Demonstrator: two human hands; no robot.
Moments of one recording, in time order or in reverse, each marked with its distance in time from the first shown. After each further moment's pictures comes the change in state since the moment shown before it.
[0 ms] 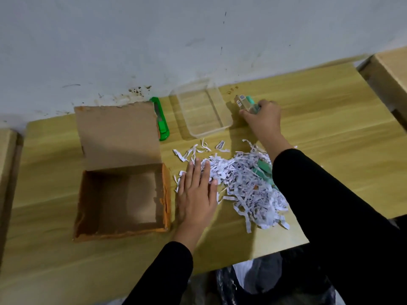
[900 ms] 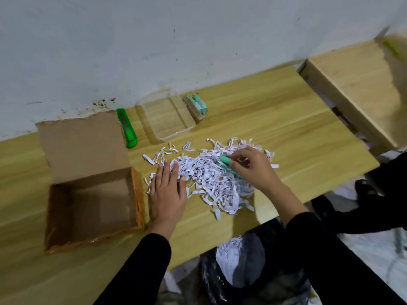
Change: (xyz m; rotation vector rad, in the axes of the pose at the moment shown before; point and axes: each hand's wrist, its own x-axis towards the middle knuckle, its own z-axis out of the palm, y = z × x) left_hand -0.001 -0.002 0.000 0.004 0.007 -0.014; right_hand -0.121 0.082 -0.071 0.051 -0.249 -0.241
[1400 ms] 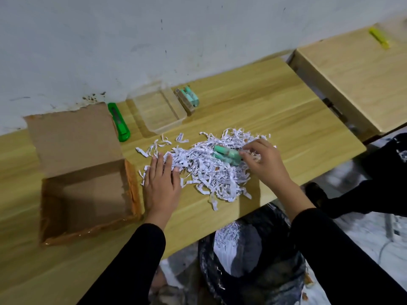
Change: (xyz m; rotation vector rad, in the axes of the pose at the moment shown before) left_hand -0.004 0.002 -0.004 -0.055 -0.005 -0.013; right_hand -0.032 0.019 -0.016 -0.088 0.204 -0.041
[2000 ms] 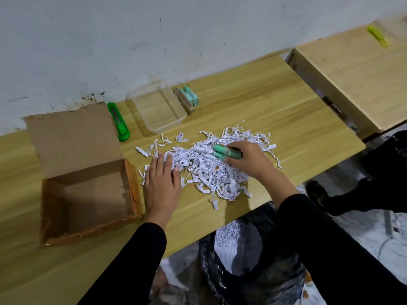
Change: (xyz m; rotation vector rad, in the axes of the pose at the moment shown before) left_hand 0.001 -0.003 0.004 -0.004 0.005 0.019; right_hand 0.017 -0.022 0.016 0.027 -0.252 0.122
